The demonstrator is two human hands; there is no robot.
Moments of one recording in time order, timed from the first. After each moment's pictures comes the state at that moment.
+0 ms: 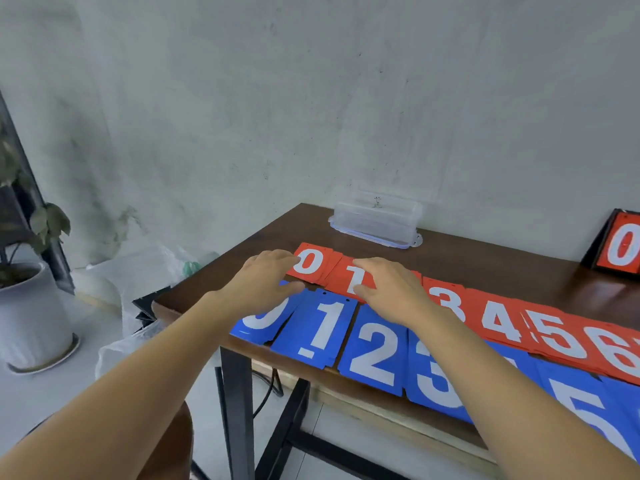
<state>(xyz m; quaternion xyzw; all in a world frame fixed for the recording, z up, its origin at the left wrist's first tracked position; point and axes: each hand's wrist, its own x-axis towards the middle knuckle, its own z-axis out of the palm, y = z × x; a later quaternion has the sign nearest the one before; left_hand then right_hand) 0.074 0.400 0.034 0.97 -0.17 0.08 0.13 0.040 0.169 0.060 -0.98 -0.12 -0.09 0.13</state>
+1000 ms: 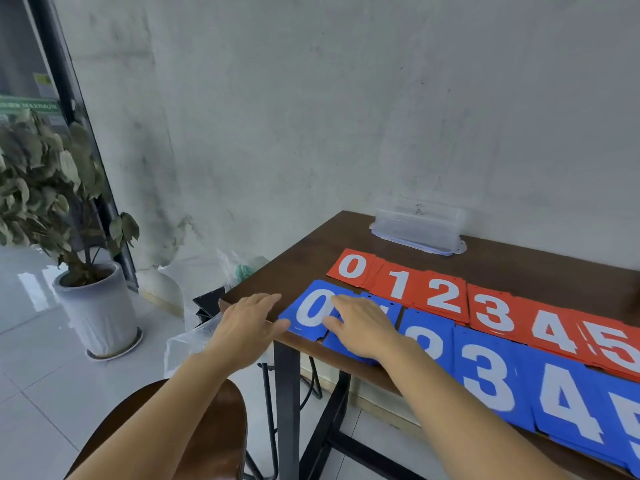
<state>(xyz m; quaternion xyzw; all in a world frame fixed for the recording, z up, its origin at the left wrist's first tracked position) -0.016 0.472 0.001 0.98 -0.02 0.09 0.16 0.006 0.266 0.029 -0.98 -0.19 0.01 0.11</state>
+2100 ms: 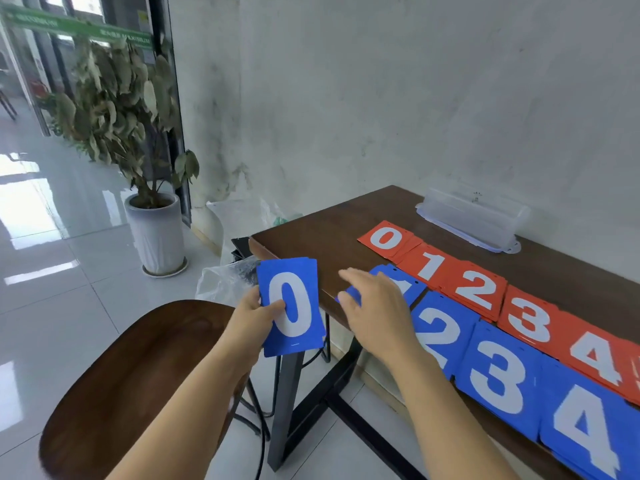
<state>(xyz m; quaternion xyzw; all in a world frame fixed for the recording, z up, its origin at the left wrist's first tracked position) -0.082 0.427 -0.043 0.59 0.23 0.10 0.77 -0.031 0.253 0.016 -0.93 -0.28 -0.07 0.21</state>
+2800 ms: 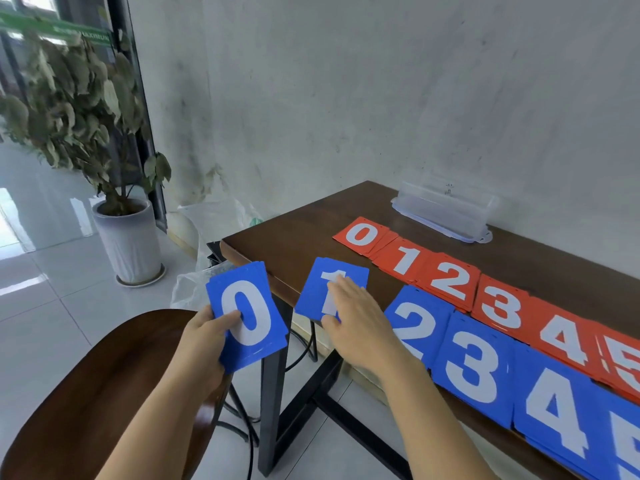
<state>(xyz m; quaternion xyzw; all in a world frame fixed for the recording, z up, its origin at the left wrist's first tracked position) -0.097 0.429 -0.045 0.51 0.29 0.12 0.80 -0.024 0.238 0.001 -0.95 -0.28 0.04 0.13</state>
